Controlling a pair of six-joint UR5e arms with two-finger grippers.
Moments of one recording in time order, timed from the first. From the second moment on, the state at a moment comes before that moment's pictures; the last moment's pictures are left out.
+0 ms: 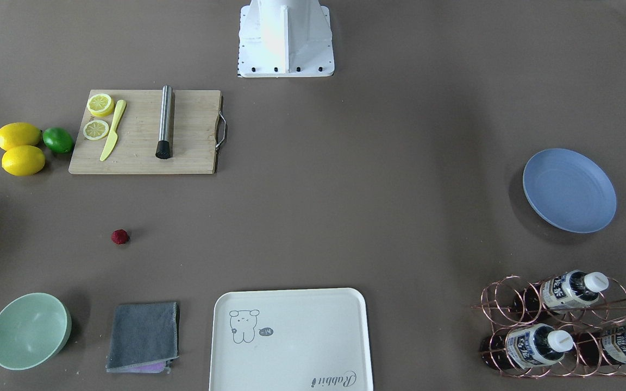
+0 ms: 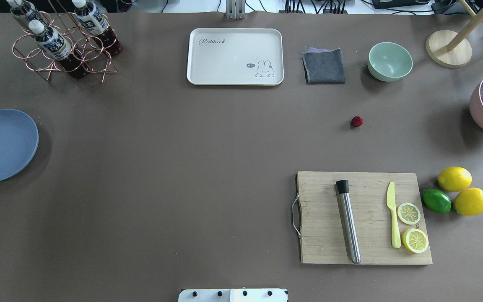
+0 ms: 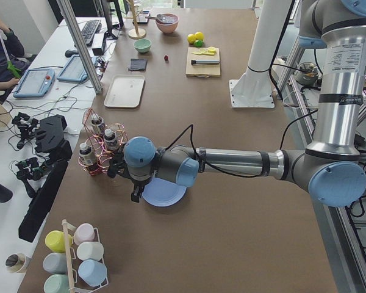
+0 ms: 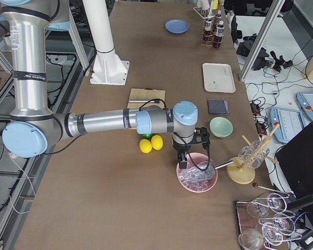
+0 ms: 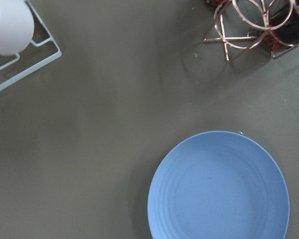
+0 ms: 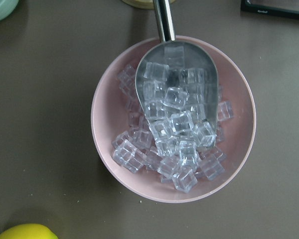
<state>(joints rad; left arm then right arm) -1.57 -1.64 -1.56 -1.86 -2.50 -0.06 1.53 -1.58 1.75 -1.57 2.30 0.00</state>
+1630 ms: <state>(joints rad) -1.32 -1.66 -1.18 -2.31 -2.46 -0.31 1.24 -1.55 1.76 -1.21 2.28 0.57</state>
